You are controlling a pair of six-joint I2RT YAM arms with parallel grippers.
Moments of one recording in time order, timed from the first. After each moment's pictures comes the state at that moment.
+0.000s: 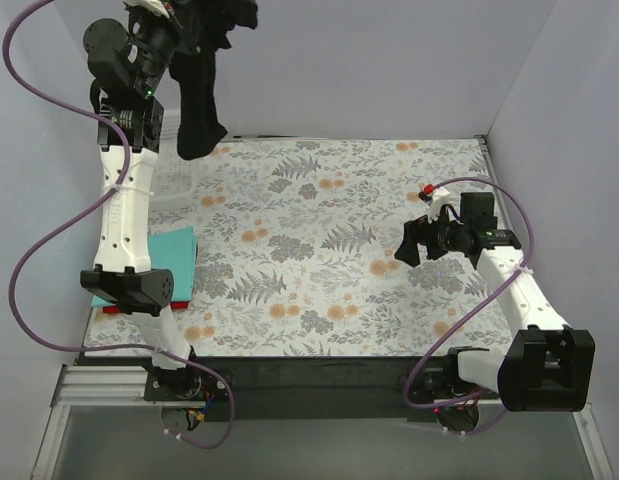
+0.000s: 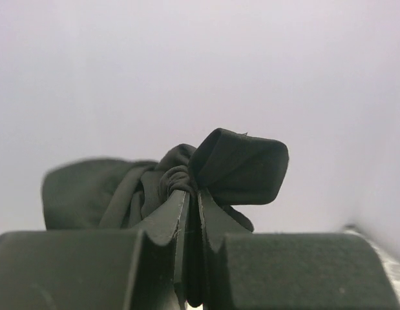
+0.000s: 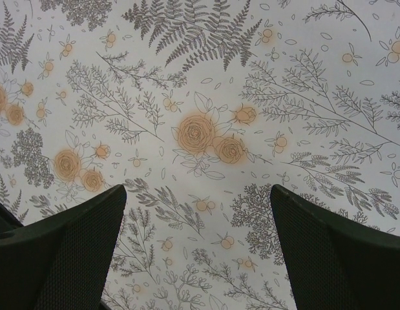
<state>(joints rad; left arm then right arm) -0.07 1.82 2.38 -0.15 0.28 -0.11 0.04 1.19 0.86 -0.54 -0.61 -0.26</state>
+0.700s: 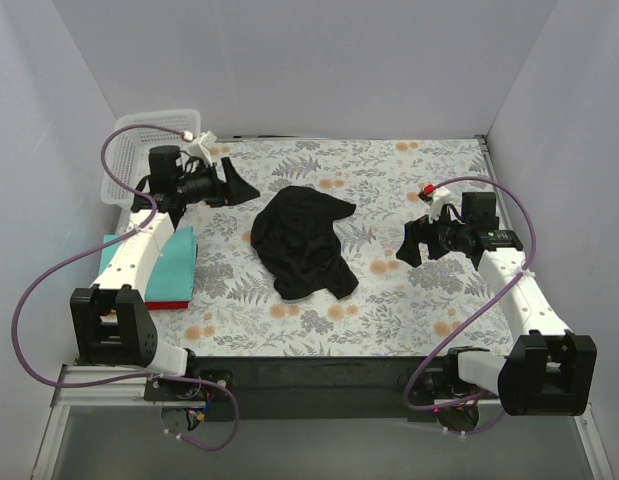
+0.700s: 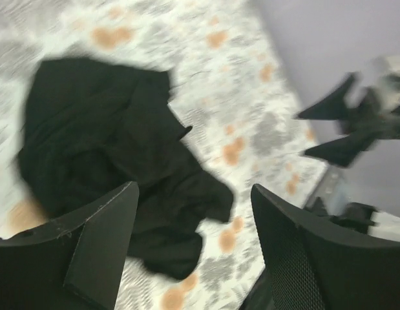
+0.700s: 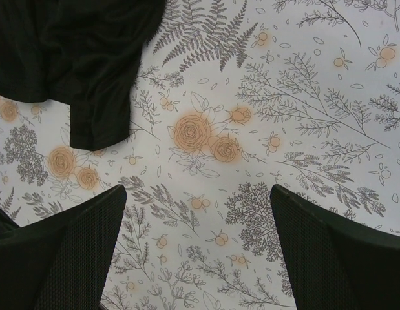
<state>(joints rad) -0.11 1.44 1.24 -0.20 0.80 -0.37 0.04 1.16 0.86 -0.54 -0.60 -0.28</state>
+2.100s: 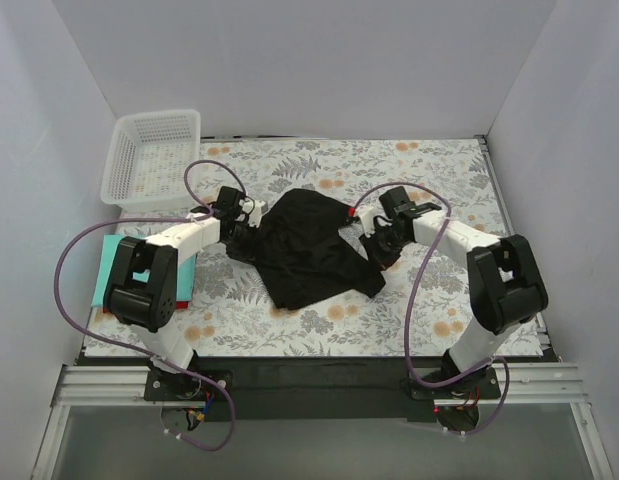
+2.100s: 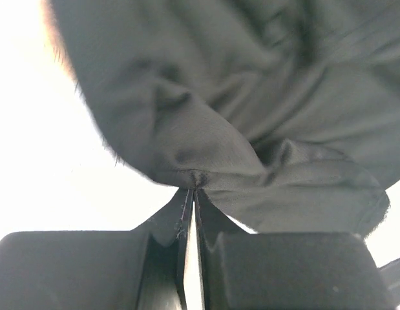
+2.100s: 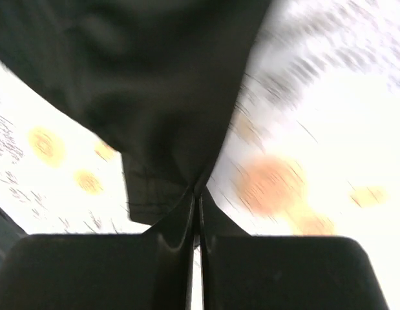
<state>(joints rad) -0.30 1.74 1.07 -0.51 0.28 -0.03 0.46 1.72 1.08 -0.63 -0.42 -0.35</state>
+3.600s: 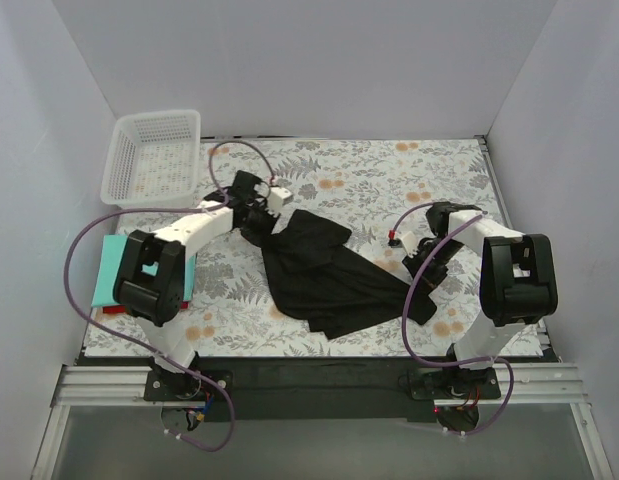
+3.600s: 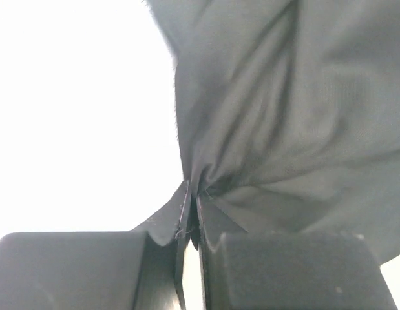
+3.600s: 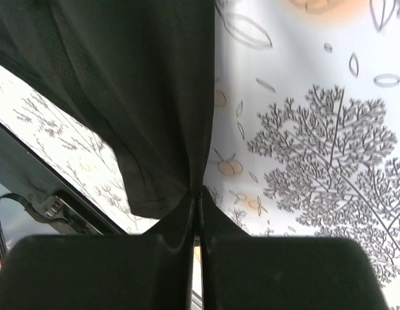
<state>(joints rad) -0.43 1.81 1.26 -0.51 0.27 0.30 0.11 1.70 1.00 -1.03 -0.39 -0.75</state>
